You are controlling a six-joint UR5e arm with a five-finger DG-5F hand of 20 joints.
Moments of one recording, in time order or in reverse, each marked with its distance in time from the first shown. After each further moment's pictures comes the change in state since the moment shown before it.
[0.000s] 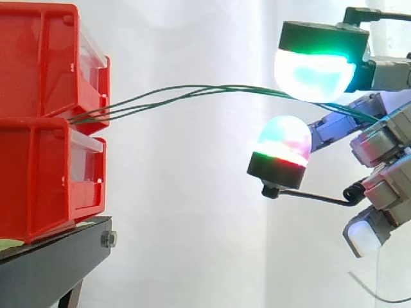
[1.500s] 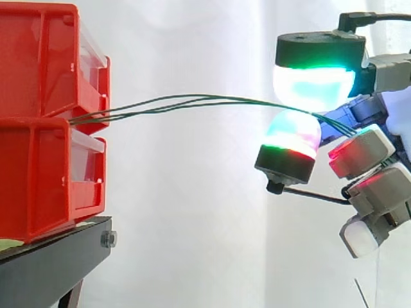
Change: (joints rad) arm 0.003 0.000 0.000 0.006 0.001 0.000
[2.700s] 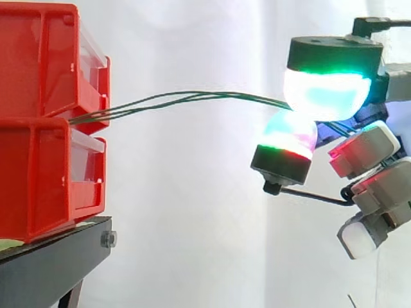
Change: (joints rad) arm 0.004 -0.002 -0.001 0.009 0.002 0.000
